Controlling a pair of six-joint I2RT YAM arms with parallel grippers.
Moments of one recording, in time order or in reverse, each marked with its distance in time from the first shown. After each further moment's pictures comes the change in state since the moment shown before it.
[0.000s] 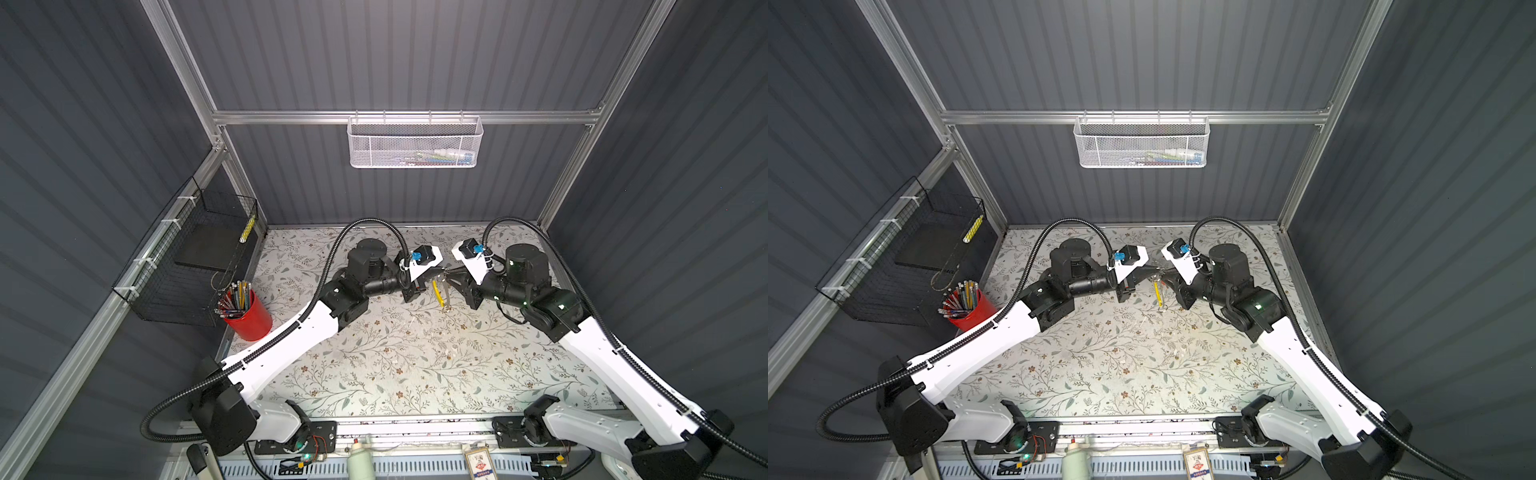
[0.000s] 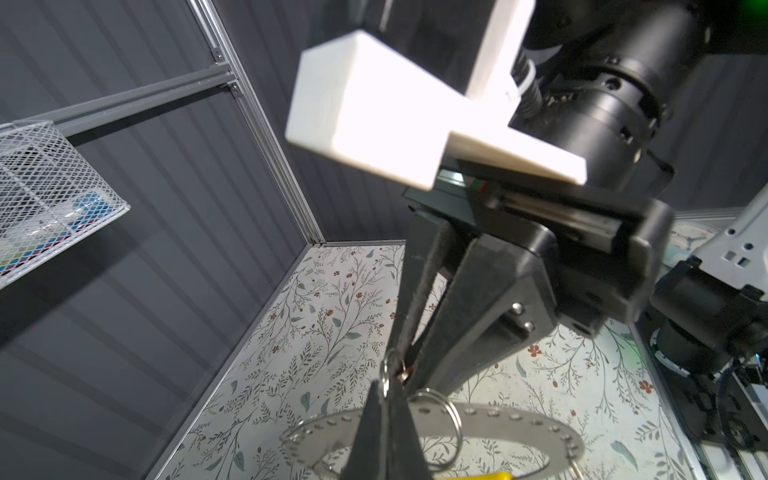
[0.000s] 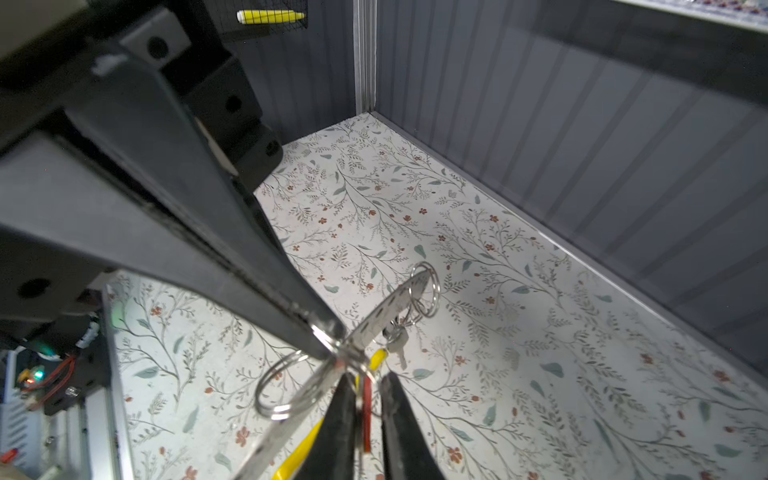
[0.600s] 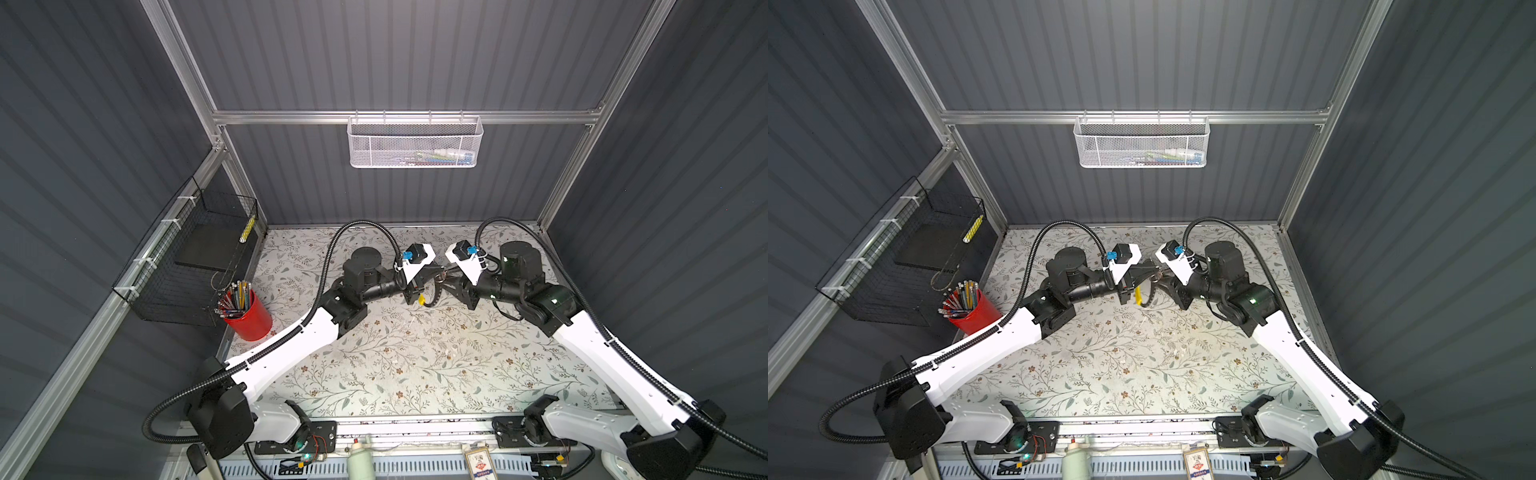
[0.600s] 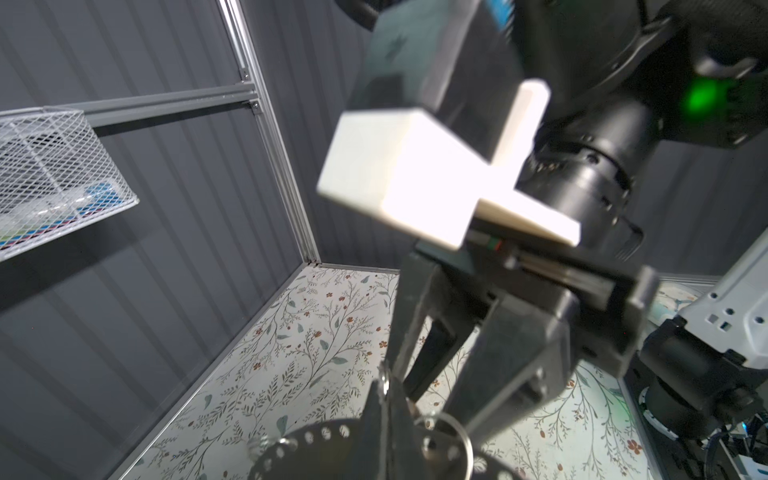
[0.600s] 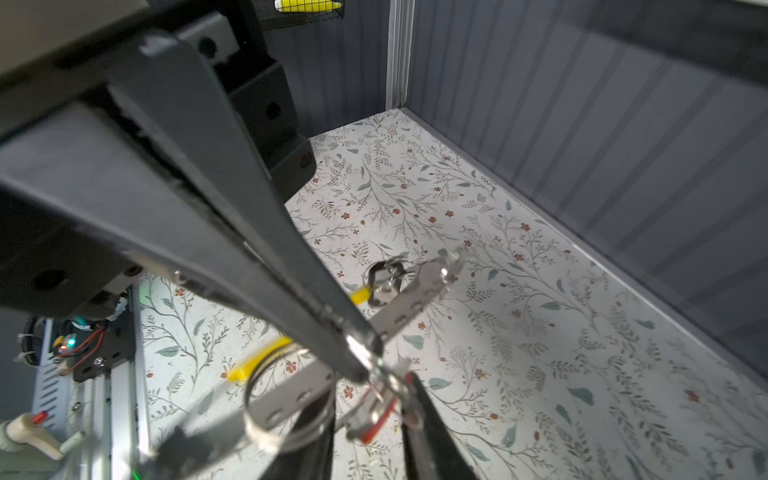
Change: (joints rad) left arm 0.001 -0.016 -0.109 0.213 0.022 -0.153; right arm -0.006 0.039 0.004 -0.013 -0.093 -0.056
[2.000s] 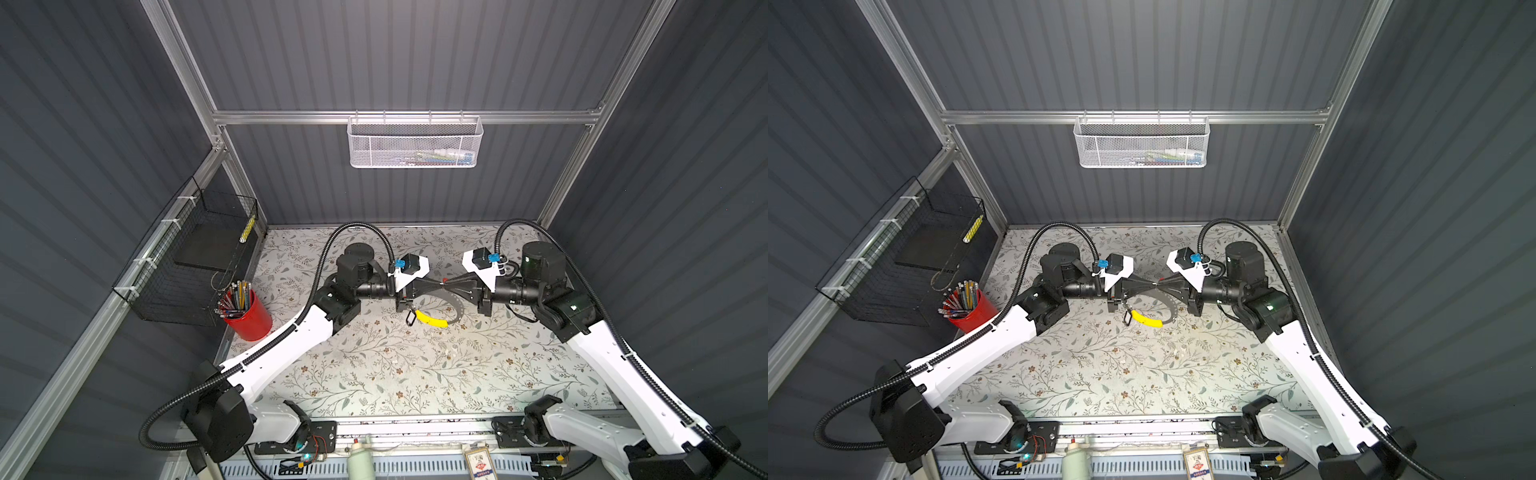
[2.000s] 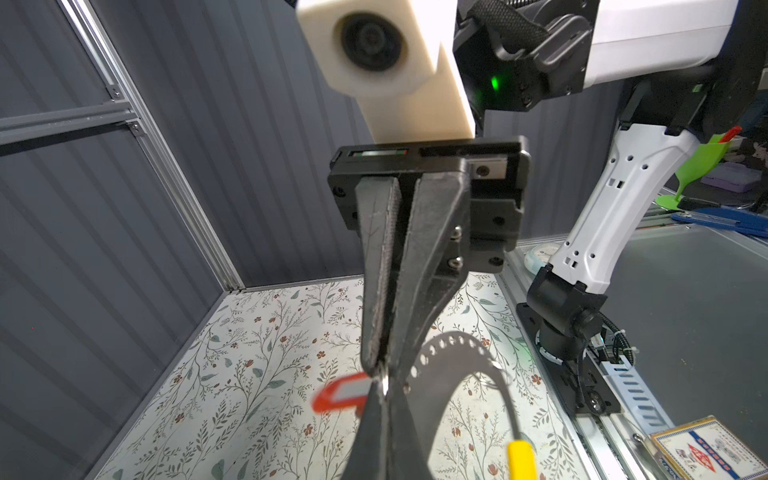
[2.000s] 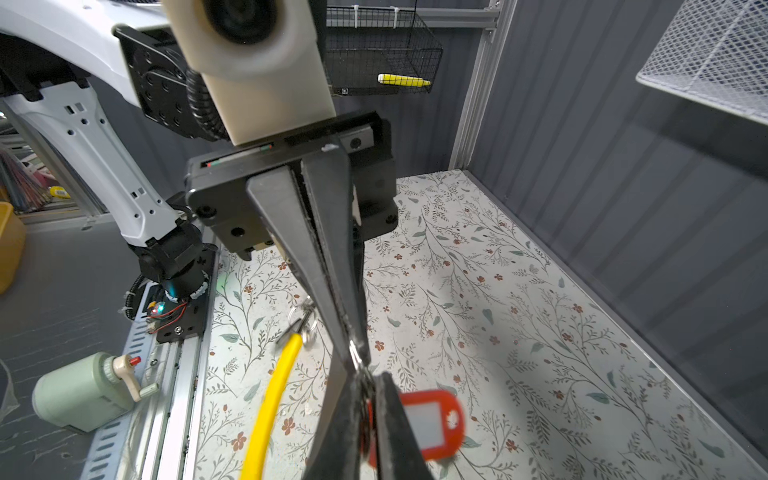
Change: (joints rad) left arm 0.063 -0.016 0.006 -0.094 0.337 0.088; right arm -0.106 -0.077 -0.013 0.005 -0.350 -0.110
